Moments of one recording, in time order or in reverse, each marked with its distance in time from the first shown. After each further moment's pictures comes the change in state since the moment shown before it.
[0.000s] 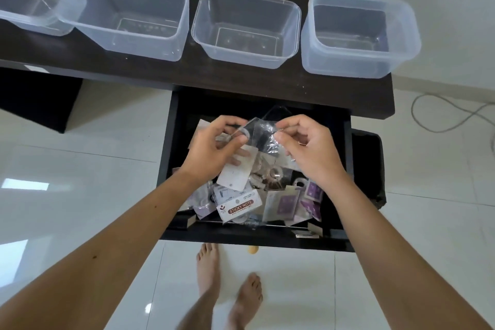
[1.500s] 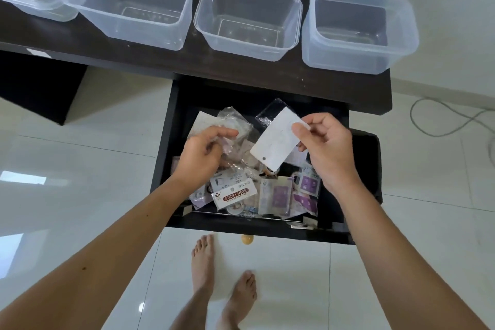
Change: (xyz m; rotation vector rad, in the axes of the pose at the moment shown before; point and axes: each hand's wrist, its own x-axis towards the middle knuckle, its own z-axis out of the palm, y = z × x) left_hand -0.030 -0.015 -0.001 0.154 0.113 -0.091; right_hand -0.018 0.006 -0.015 0.199 0.182 0.054
